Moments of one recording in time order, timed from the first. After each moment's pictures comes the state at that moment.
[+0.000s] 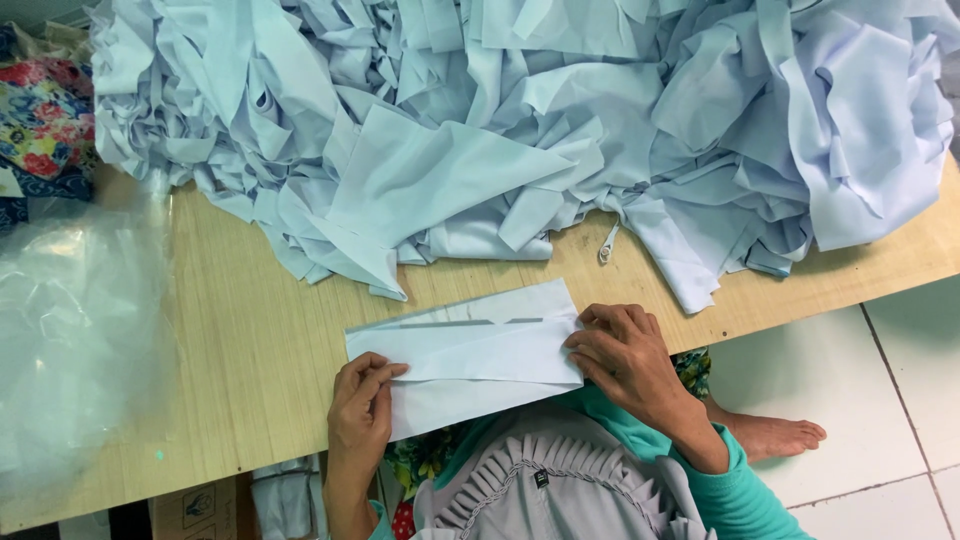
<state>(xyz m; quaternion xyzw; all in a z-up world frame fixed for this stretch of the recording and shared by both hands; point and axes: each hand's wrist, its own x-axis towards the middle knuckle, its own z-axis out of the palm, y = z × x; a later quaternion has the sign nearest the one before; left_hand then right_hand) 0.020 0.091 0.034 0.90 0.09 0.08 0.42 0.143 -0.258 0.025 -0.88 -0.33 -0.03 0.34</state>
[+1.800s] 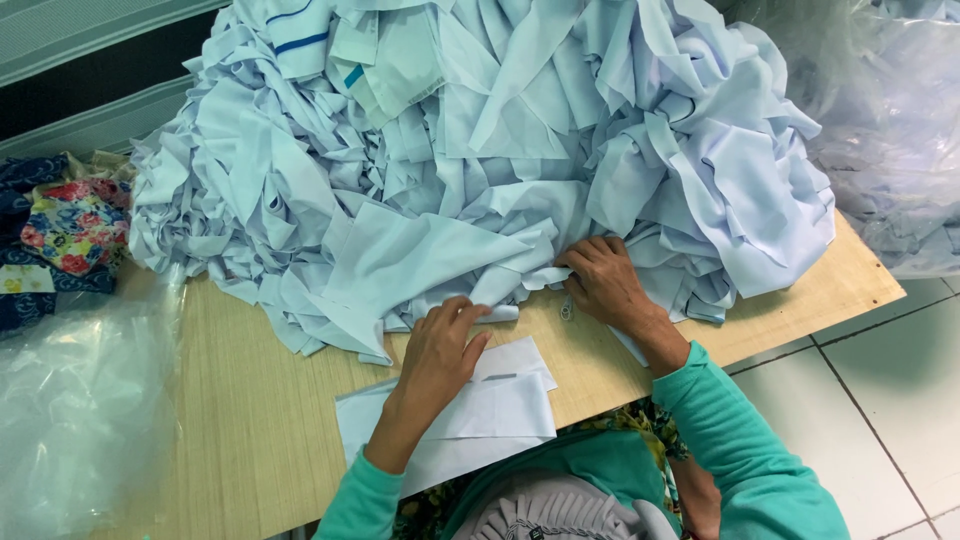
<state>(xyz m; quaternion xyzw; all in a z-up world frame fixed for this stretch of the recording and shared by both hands) 0.185 0.007 0.063 0.96 -0.12 0.01 0.25 0.317 -0.274 -0.010 -0.90 -0.34 -0.23 0.15</state>
